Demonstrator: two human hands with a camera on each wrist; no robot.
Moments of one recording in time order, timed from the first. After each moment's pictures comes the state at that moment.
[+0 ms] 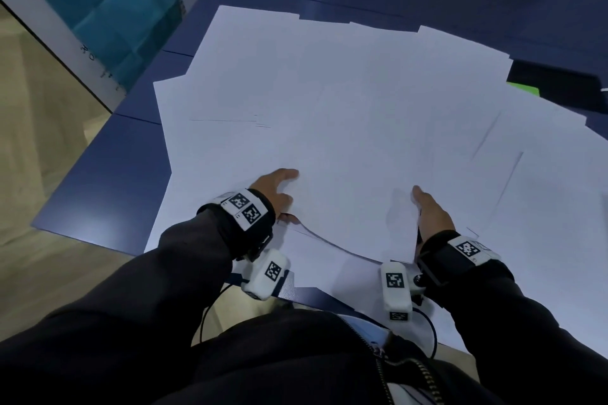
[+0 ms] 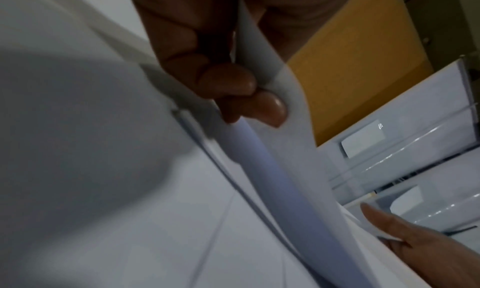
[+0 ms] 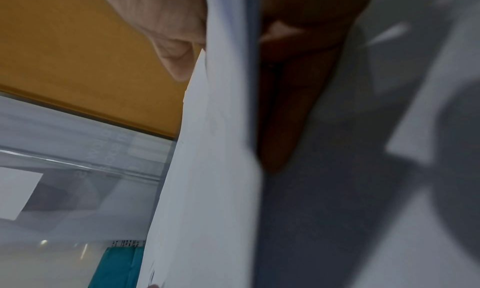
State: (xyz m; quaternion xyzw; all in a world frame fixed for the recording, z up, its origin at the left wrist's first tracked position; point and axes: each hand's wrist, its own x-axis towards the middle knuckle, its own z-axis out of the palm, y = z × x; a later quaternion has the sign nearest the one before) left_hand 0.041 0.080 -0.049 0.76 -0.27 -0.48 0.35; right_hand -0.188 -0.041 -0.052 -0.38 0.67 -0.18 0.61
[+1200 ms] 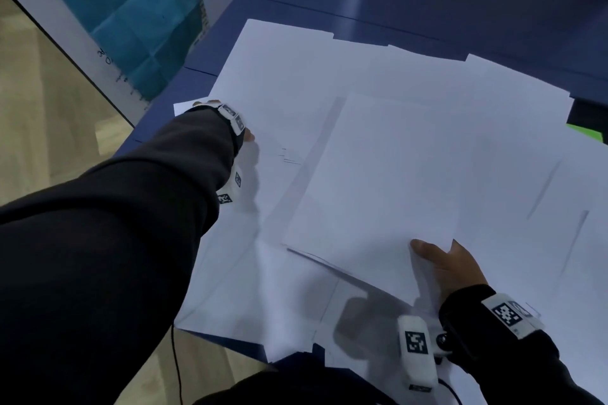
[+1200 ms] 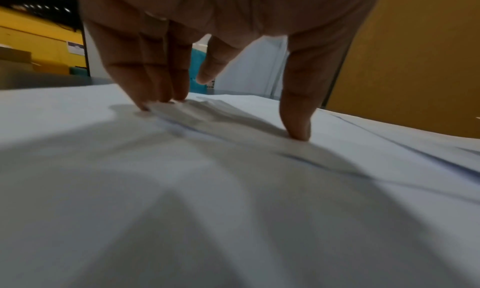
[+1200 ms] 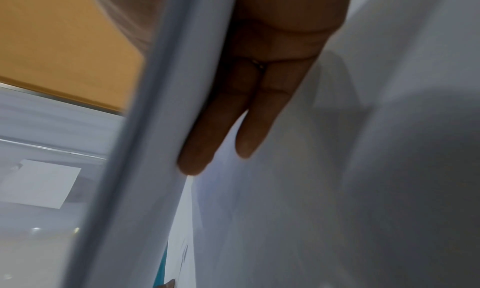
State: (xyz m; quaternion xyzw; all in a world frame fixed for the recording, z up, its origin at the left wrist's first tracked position) left_hand 0.239 -0.018 -0.008 0.87 -0.39 -0.15 -0.26; right_hand -0.146 -0.058 -0.076 -0.50 0.59 -0.17 0.61
